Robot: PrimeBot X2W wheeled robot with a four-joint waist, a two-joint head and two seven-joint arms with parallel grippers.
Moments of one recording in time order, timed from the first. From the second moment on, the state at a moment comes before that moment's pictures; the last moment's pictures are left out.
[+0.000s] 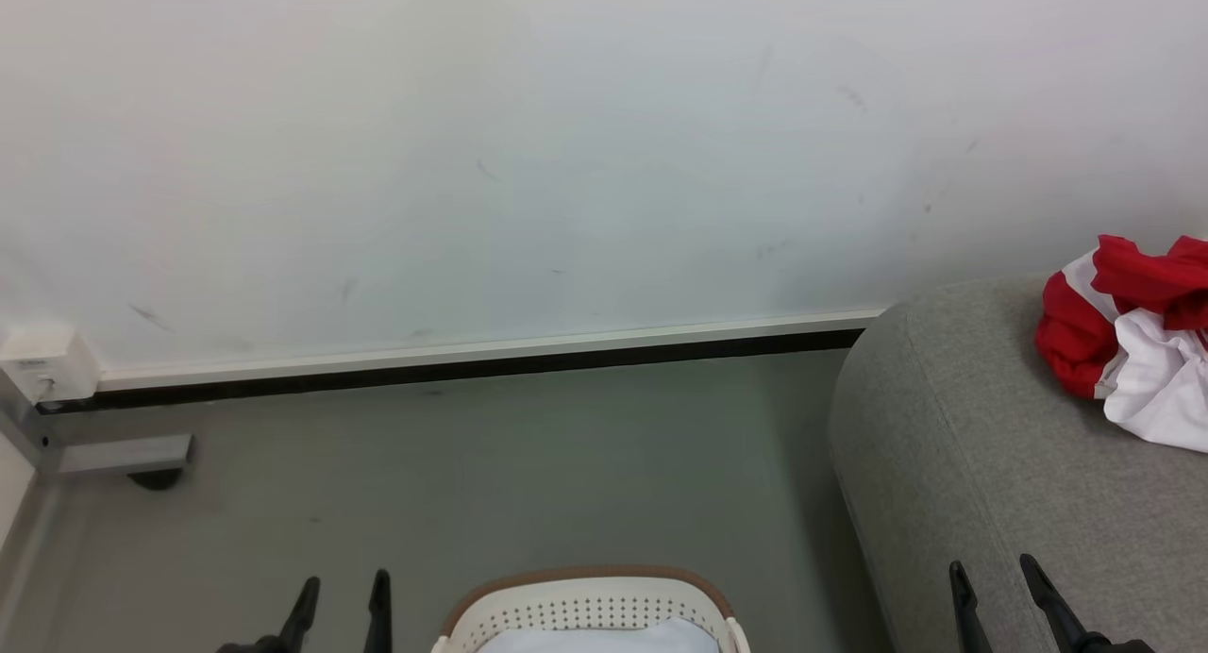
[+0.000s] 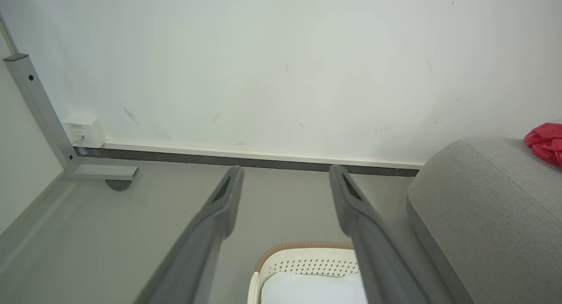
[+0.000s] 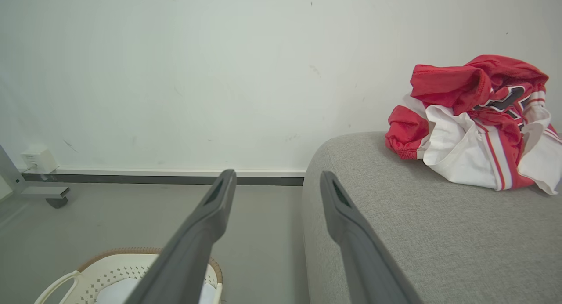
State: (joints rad) left arm 0.02 0.05 -0.02 0.32 -0.18 -0.06 -0.26; right arm 0.03 -0.05 0.02 0.30 0.14 0.13 -0.26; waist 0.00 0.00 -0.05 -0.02
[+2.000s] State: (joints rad) left arm 0.01 0.04 0.01 0.35 -0.60 -0.09 -0.15; right arm 0.02 -0.04 -0.01 0.32 0.57 0.13 -0.15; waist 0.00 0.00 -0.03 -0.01
